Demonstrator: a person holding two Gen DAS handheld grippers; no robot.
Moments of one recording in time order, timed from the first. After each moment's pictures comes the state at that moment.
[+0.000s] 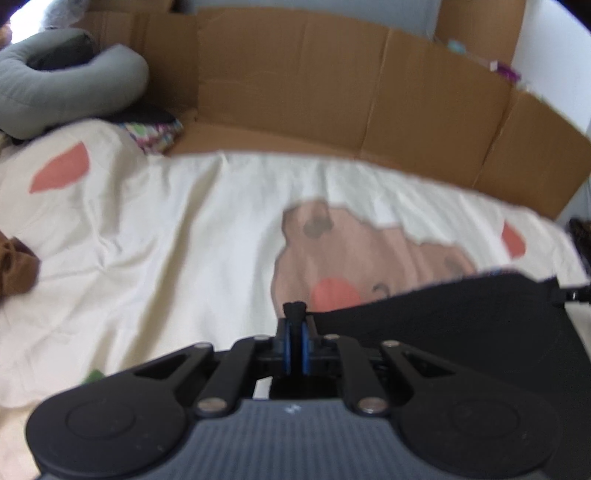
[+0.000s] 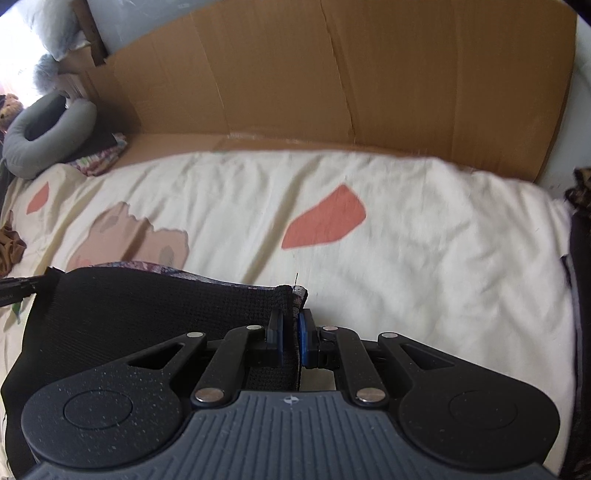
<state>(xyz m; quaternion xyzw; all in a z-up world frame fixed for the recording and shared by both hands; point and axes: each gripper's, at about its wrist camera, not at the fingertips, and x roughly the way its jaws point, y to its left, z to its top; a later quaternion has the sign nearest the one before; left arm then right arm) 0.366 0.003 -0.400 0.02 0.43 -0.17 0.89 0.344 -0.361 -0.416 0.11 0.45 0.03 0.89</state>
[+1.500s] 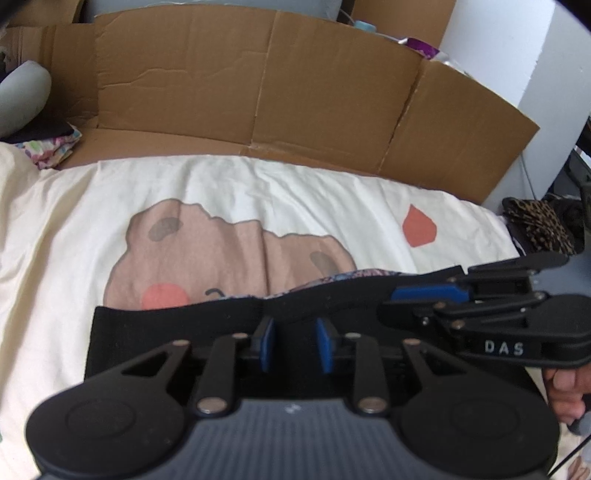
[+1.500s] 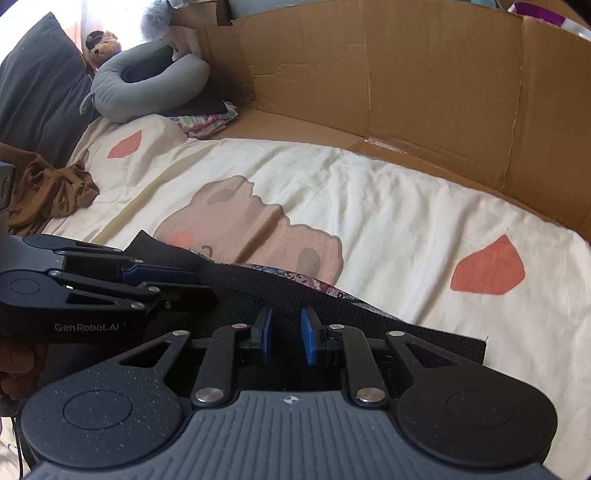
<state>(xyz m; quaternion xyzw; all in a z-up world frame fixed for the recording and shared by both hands) 0.340 -0.082 -0.387 0.01 0.42 -0.27 0.86 0.363 -0.262 -0.415 0.03 0.42 0.17 0.89</state>
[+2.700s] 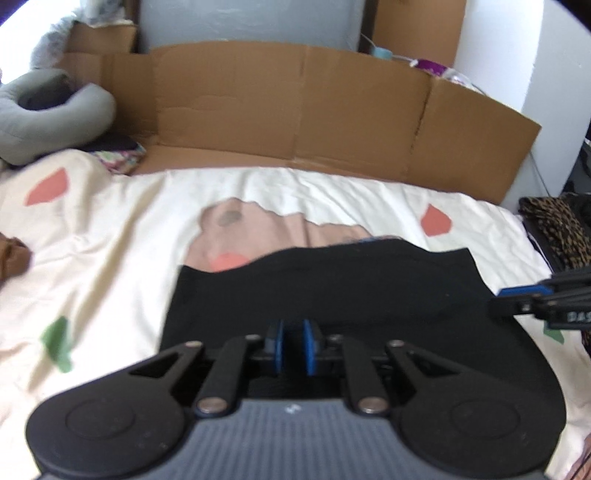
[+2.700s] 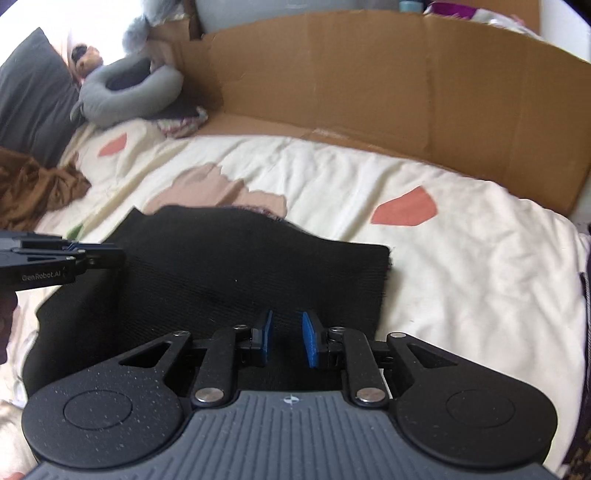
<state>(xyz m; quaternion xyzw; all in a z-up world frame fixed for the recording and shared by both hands) 0.268 -0.045 -0.361 0.04 0.39 -0.20 0.90 0.273 -0.314 -0.390 0.04 0.41 0.11 0.90</state>
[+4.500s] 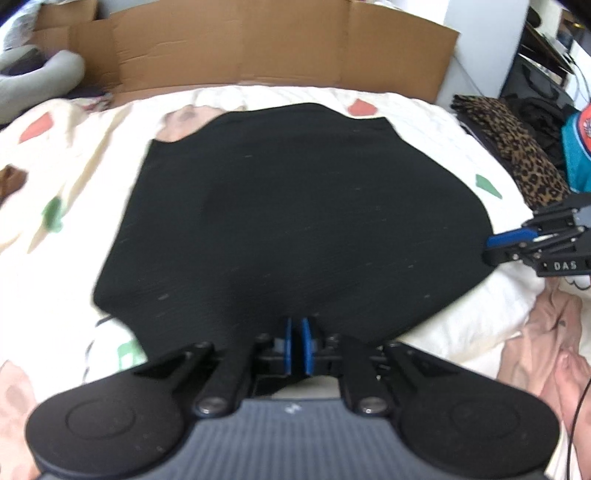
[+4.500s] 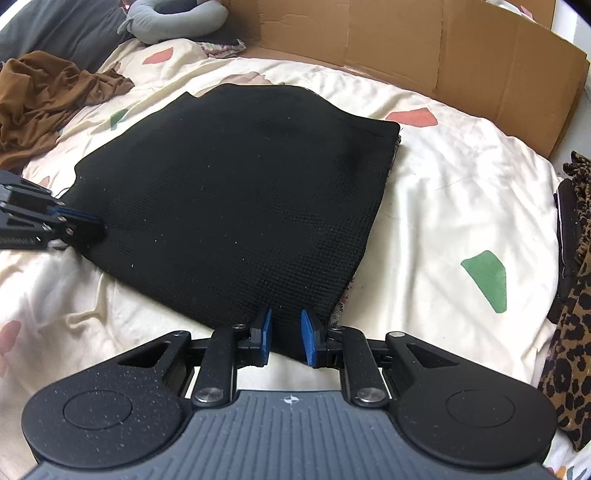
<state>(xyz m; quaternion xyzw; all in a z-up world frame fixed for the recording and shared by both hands) 0.140 -0.015 -0.382 0.08 0.46 -0.25 0.85 0.144 -0.300 -0.408 -0.05 0.47 0.13 0.87</state>
